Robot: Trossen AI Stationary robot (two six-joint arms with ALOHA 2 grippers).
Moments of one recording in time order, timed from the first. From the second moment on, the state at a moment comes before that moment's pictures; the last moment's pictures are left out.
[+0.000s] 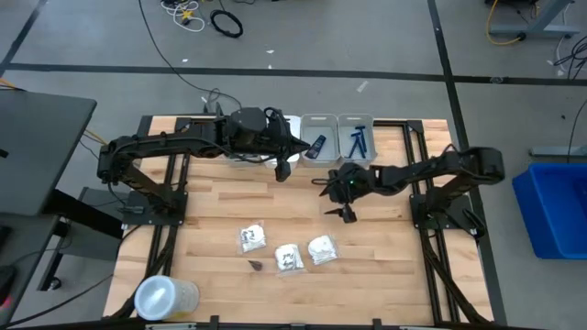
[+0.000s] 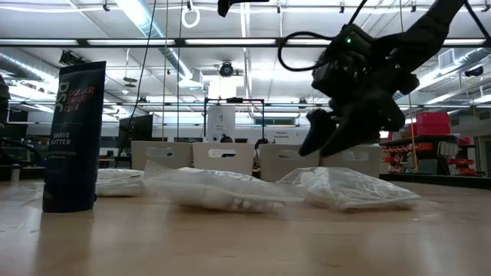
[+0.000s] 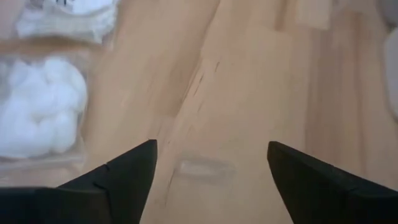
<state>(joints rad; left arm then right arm) 0.15 1.50 1.49 -0.31 -0.04 0.02 -0.14 1.51 0.60 0.14 -0.27 -0.36</state>
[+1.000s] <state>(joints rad) 0.15 1.50 1.49 -0.31 -0.04 0.02 -0.03 1.67 0.60 0.23 -0.09 -0.29</state>
